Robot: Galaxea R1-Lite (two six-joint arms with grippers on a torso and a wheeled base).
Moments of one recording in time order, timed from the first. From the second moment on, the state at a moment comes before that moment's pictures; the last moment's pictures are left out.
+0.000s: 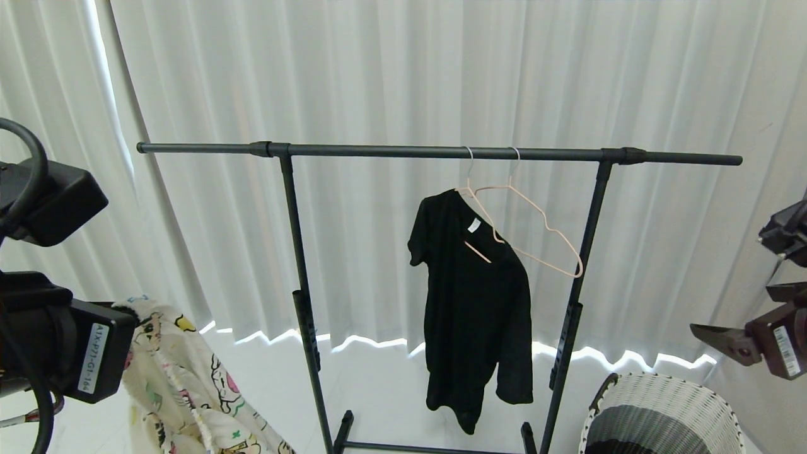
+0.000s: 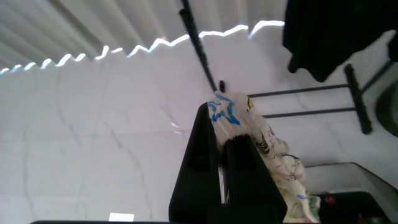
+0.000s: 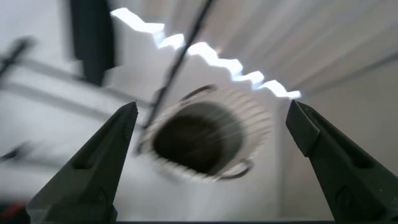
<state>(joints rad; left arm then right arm) -0.63 1.15 -1.07 0.66 0.52 -0.11 0.42 1.16 -0.87 0.32 -0.28 -0.12</state>
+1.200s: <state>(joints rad) -0.63 1.14 -1.07 0.66 0.52 -0.11 0.44 1.30 -1.18 0.51 -0.03 -0.02</state>
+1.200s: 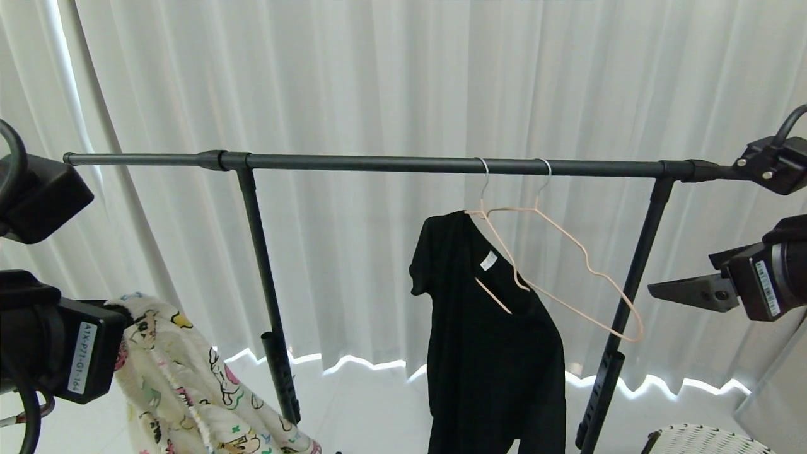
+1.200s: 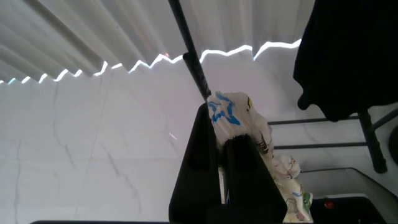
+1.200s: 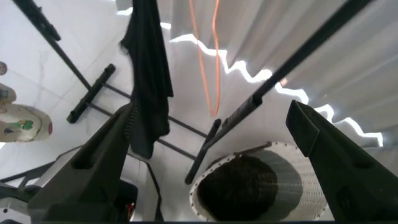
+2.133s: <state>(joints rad) -0.71 1.08 -0.99 0.58 0.53 -0.11 0.42 1.54 -1.18 0.36 0.05 -0.02</state>
